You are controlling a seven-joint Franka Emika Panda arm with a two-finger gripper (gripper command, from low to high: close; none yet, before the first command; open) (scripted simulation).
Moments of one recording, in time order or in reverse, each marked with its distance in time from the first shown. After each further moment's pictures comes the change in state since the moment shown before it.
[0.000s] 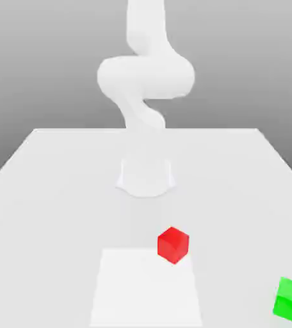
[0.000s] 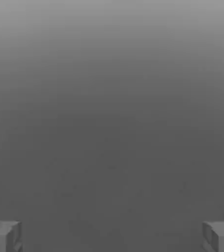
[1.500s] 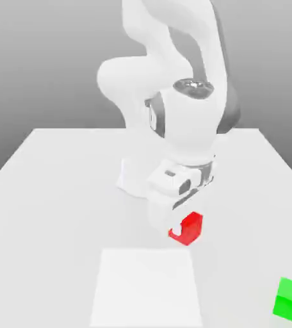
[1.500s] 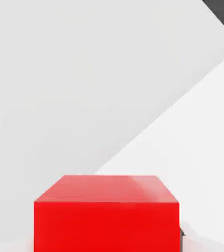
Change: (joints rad) arm 0.262 0.703 0.026 -0.422 0.060 0.399 -0.565
